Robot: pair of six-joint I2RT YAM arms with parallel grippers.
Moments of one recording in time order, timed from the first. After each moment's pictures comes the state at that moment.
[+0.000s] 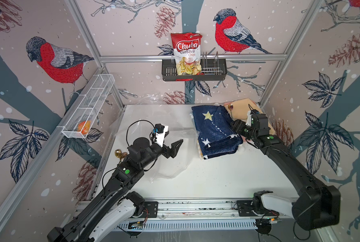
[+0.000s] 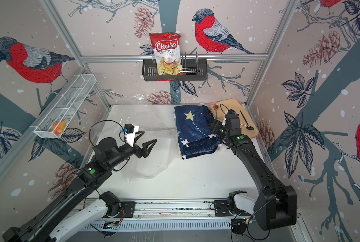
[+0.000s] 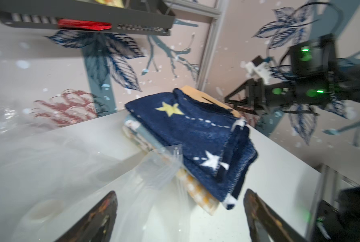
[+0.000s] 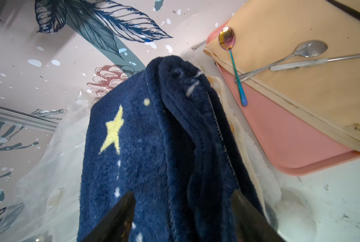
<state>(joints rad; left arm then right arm) -0.59 0.74 0.73 -0.14 0.24 -0.14 0.19 1.21 0.94 -0.30 -0.11 0.54</state>
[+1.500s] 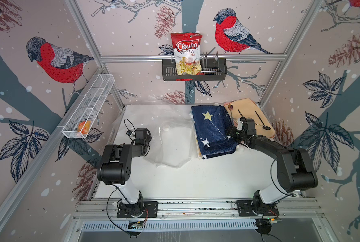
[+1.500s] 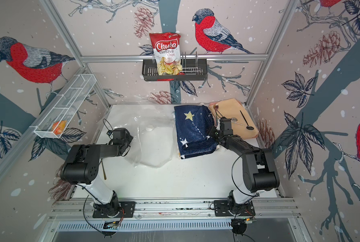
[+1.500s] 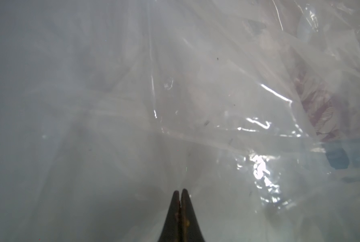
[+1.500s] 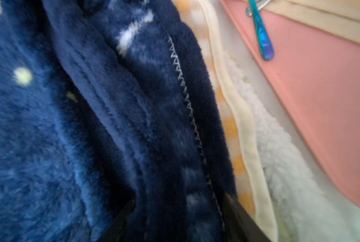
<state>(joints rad) -0.01 1.75 0.72 0.33 -0.13 -0.94 0.17 1.61 0.85 0.03 -0.29 0.62</state>
